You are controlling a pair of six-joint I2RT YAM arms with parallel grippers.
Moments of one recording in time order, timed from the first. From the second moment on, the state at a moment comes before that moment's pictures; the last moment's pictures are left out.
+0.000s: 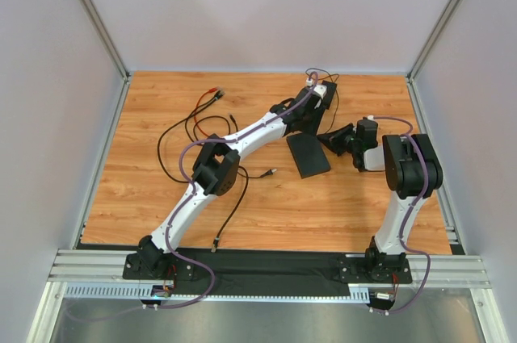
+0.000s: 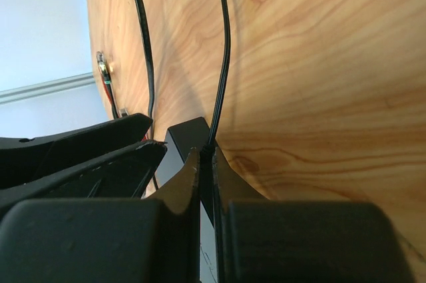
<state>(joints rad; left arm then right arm) -0.80 2.59 2.35 -0.48 -0.10 -0.28 0.02 1.97 0.78 0.64 -0.42 1.17</state>
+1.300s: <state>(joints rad) -0.78 2.69 2.53 -0.62 0.00 -0.31 0.06 1.95 0.79 0.60 -0.32 1.22</state>
